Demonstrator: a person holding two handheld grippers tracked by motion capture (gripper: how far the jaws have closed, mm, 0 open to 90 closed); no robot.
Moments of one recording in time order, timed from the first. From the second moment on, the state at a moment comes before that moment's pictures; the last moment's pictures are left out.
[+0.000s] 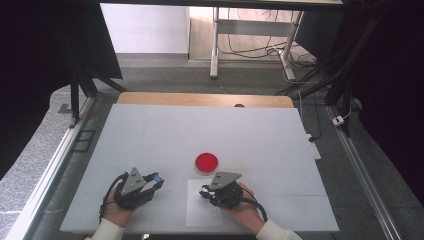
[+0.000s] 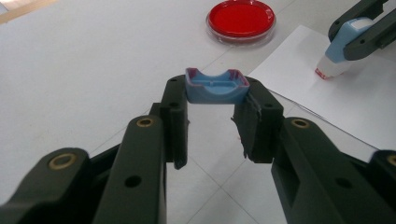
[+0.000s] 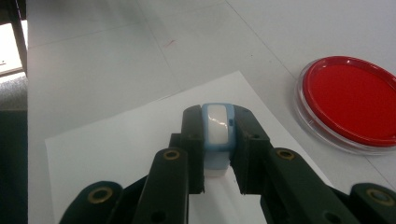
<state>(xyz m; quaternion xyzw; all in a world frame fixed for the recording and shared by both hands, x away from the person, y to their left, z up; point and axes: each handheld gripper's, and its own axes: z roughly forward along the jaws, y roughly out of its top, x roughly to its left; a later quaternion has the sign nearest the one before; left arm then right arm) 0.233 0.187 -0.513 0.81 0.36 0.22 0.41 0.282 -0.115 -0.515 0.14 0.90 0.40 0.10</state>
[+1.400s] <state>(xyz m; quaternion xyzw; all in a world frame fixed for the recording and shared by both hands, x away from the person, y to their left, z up) 0.234 0.188 -0.514 0.81 0.35 0.22 0.41 0.285 -0.130 -0.496 0.17 0.88 0.44 0.09</state>
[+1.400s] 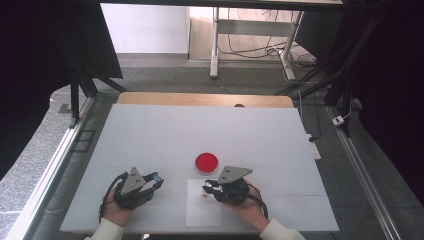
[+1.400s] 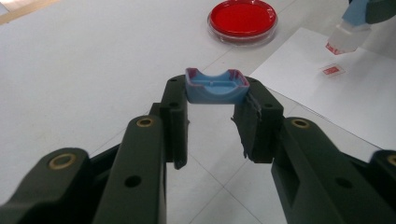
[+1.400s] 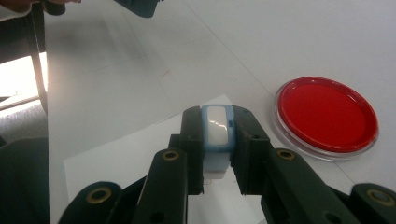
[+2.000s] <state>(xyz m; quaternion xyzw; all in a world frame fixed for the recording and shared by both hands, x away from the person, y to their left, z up) 0.234 0.188 -0.514 0.81 0.35 0.22 0.41 0.292 -0.144 -0.489 0.20 0.84 0.49 0.10</state>
